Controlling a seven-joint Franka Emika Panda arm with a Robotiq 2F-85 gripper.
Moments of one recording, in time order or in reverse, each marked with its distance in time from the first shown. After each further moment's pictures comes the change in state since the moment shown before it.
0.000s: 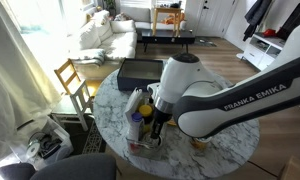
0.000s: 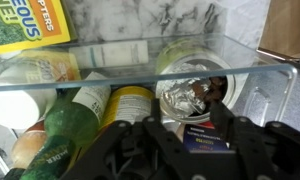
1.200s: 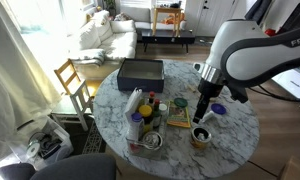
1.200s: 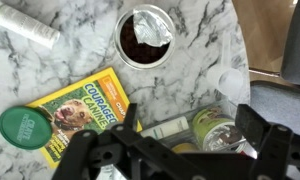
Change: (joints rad) arm -0.141 -0.353 -0.121 -0.227 0.218 -0.296 -0.170
